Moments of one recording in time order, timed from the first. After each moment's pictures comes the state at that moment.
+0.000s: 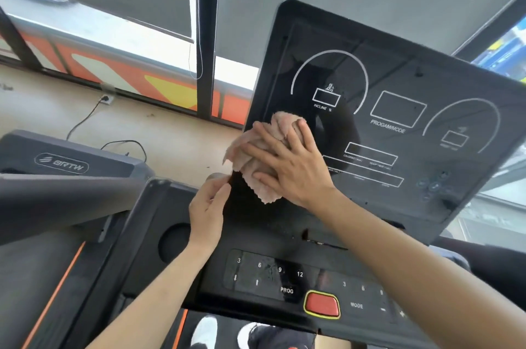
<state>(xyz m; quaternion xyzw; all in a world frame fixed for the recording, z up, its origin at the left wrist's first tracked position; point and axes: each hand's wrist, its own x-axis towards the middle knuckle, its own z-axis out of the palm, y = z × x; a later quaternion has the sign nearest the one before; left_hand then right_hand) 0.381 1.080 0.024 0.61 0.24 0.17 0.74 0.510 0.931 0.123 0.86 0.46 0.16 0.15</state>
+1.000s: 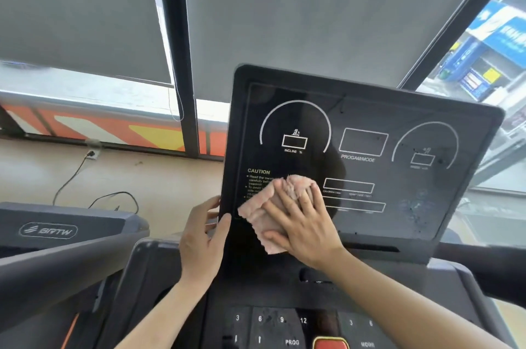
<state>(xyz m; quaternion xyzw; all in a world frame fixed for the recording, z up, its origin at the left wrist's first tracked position) 0.424 1.096 0.049 0.76 0.17 0.20 0.60 0.506 0.876 0.088 0.87 0.38 0.25 0.16</state>
